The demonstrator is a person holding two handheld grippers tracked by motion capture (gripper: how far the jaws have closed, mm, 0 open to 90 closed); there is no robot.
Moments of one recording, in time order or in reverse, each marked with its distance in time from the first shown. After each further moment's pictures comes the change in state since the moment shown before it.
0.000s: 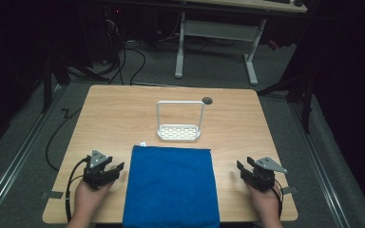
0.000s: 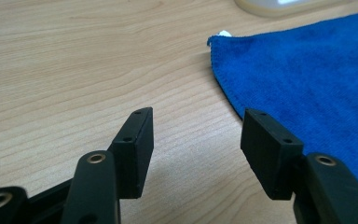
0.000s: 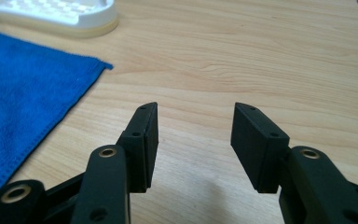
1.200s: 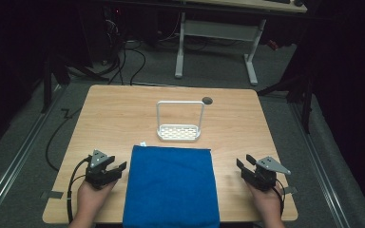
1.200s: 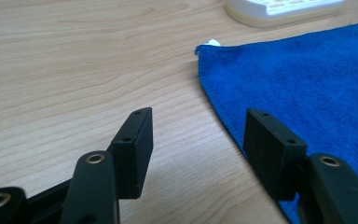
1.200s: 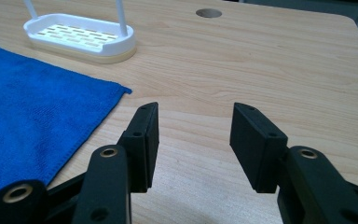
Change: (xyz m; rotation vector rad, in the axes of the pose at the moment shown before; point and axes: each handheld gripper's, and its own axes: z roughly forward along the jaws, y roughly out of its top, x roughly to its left) left arm -0.011 0.004 0.004 -0.008 -0.012 -0.005; right arm 0.005 0.009 -0.010 -0.070 0.045 -0.029
